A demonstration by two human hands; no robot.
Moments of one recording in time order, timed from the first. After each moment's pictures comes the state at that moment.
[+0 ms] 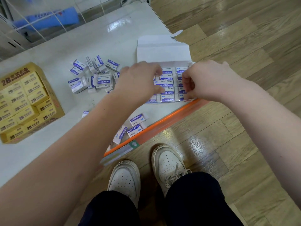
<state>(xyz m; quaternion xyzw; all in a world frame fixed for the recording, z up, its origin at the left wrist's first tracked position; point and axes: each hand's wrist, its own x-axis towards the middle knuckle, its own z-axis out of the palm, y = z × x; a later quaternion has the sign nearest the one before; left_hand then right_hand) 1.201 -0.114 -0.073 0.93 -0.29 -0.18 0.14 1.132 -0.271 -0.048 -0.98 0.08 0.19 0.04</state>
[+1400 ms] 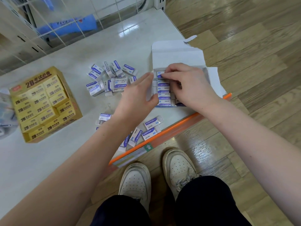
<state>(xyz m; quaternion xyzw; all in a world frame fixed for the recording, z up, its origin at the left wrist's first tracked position) 1.182 -0.065 -0.092 0.91 -0.26 -0.09 0.31 1.158 -0.227 -0.098 -0.96 -0.04 -0.07 0.27</state>
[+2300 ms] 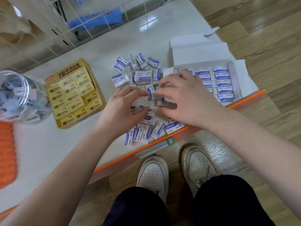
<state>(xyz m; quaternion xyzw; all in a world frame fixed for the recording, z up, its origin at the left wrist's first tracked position) 1.171 0.028 -0.088 0.94 -0.25 -0.10 0.22 1.141 -0.164 -0.088 -0.97 -0.14 0.01 0.20</state>
